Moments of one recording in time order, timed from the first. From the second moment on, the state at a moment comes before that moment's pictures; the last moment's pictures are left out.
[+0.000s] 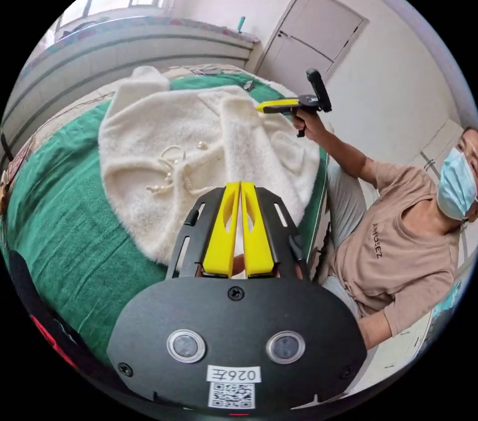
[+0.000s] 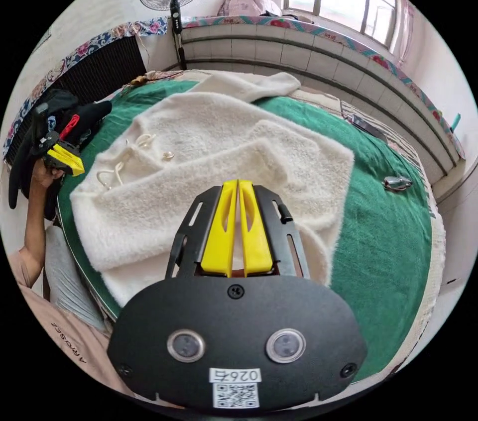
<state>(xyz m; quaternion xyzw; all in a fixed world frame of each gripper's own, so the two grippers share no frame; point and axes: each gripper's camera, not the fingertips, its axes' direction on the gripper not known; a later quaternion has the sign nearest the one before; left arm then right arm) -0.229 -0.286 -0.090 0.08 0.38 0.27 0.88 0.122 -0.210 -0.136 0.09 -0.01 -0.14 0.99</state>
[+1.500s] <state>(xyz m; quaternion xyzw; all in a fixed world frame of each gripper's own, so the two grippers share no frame) -0.127 -0.335 -0.058 0.16 0.21 0.39 0.88 0.246 -0.328 -0.116 0.03 -0.24 -0.06 0.97</state>
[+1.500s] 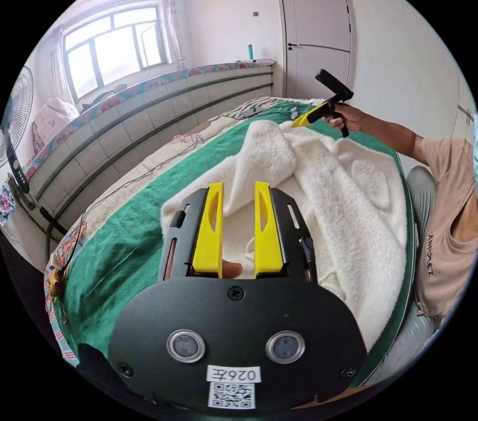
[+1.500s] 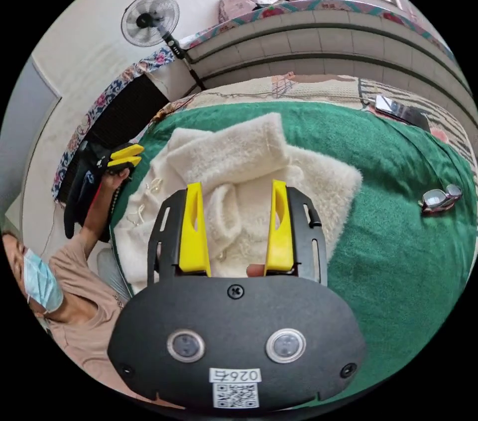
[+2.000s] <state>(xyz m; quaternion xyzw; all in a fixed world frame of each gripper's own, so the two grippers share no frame) -0.145 -0.303 -0.084 0.13 0.41 0.43 0.79 0.102 -0.212 -0.217 0.02 -0.30 -0.52 0.80</state>
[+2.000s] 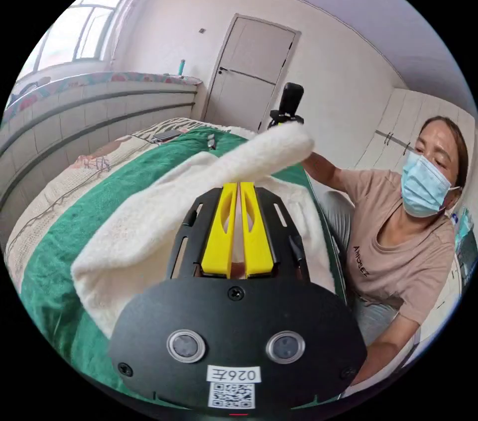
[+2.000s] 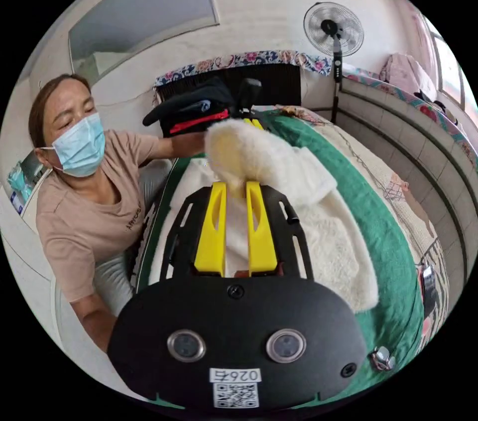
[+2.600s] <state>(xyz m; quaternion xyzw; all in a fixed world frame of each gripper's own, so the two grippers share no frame) -0.141 -0.225 -0.023 0.00 0.36 0.24 0.90 0.015 -0.138 -0.098 -0.19 -0.26 -0.21 0.92</state>
